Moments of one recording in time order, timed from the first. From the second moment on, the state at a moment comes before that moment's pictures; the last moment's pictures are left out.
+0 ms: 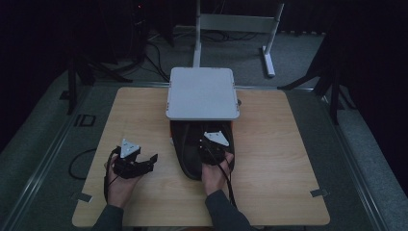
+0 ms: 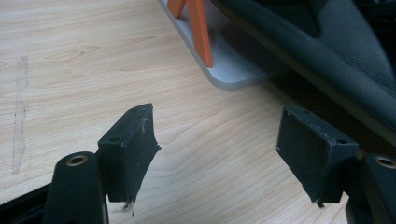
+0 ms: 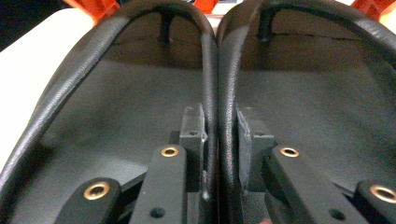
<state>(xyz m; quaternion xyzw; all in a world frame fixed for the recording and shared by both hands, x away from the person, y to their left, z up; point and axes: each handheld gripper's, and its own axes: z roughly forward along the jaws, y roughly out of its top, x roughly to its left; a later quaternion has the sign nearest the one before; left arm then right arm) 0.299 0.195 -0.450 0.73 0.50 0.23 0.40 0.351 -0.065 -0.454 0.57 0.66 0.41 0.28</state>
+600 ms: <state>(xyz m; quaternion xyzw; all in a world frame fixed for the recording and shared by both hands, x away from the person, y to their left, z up) 0.301 0.194 -0.452 0.73 0.50 0.23 0.40 0.374 -0.054 -0.451 0.58 0.64 0.40 0.30</state>
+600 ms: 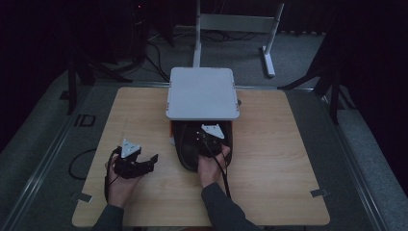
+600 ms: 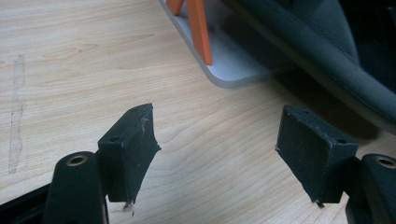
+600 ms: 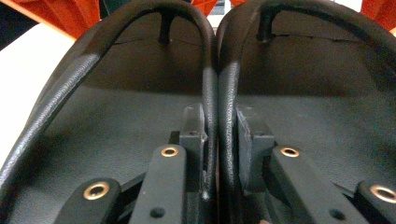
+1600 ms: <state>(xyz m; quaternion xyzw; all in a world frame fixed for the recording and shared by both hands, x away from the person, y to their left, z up) 0.300 0.198 -0.453 0.73 0.51 0.23 0.40 0.405 -0.036 -0.447 0.59 0.61 0.39 0.34</state>
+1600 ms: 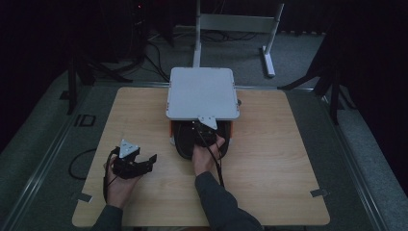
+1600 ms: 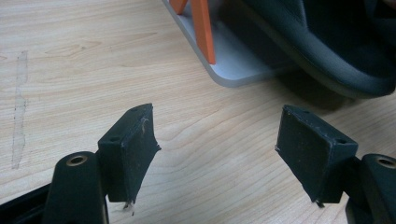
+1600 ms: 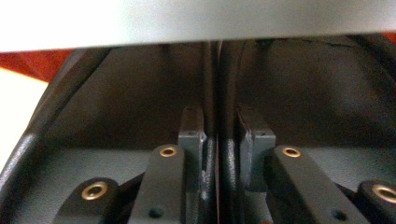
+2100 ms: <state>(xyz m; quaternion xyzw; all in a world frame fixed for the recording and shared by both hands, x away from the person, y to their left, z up) 0.300 0.200 -0.453 0.73 0.51 0.23 0.41 0.416 -0.031 -0.444 0.60 0.60 0.40 0.35</state>
